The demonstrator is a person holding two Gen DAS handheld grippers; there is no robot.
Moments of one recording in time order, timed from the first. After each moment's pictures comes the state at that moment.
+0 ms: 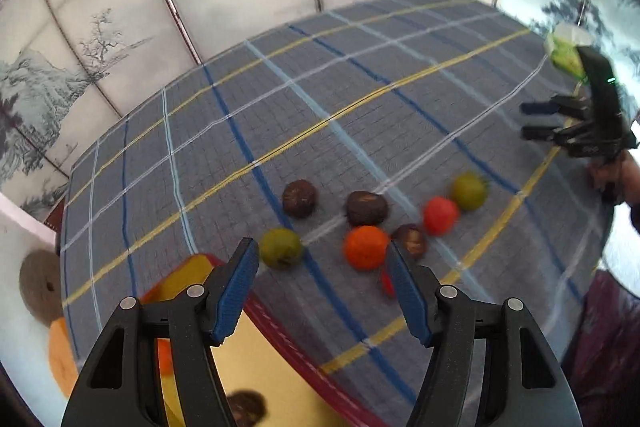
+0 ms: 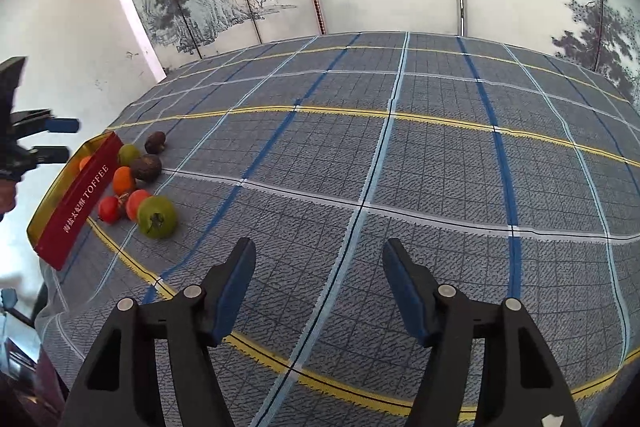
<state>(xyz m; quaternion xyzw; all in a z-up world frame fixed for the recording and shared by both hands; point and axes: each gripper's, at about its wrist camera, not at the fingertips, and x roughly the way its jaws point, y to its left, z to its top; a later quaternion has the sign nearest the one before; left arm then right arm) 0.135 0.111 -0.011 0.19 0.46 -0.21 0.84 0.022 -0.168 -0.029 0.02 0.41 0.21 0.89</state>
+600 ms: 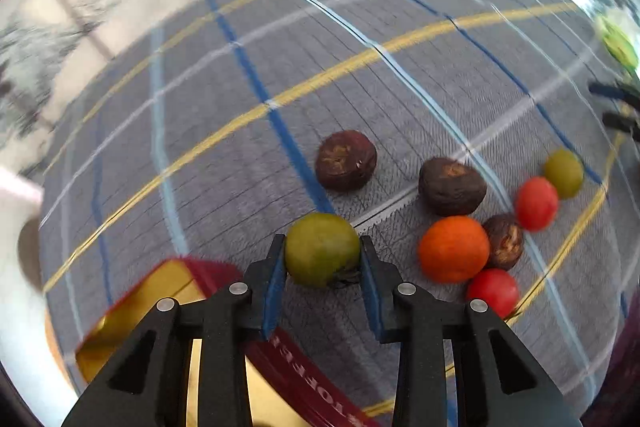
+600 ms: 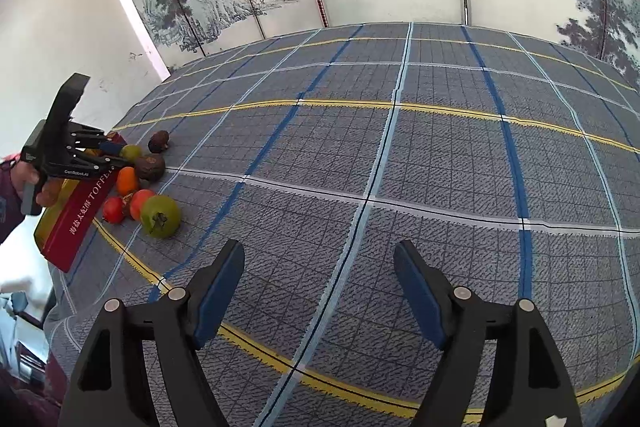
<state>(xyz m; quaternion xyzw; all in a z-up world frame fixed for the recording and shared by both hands) 0.172 0.121 -0.076 0.18 0.52 -0.15 0.82 0.027 -0.165 -0.033 0.03 0.42 0.22 0.88</state>
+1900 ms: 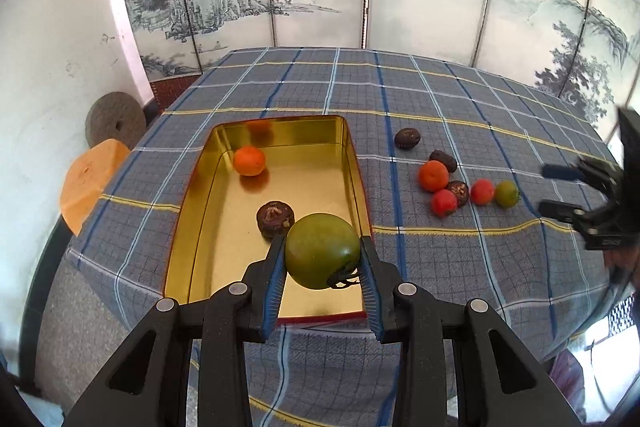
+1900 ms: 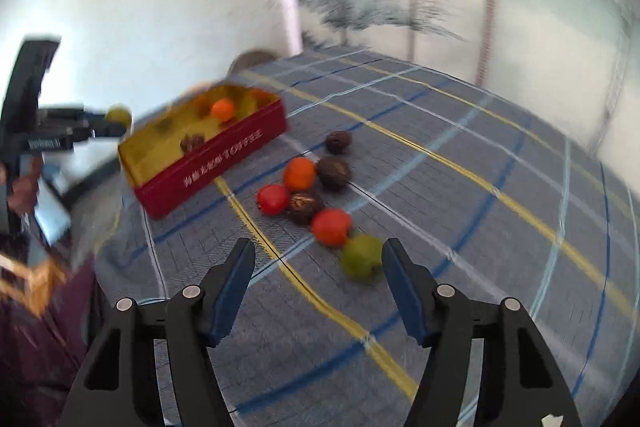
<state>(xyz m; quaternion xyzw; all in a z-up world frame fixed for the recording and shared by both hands) -0.055 0.183 0.003 -0.02 0.41 0.06 0.91 -0.013 -0.020 0.021 -0.17 0.35 0.42 0.82</state>
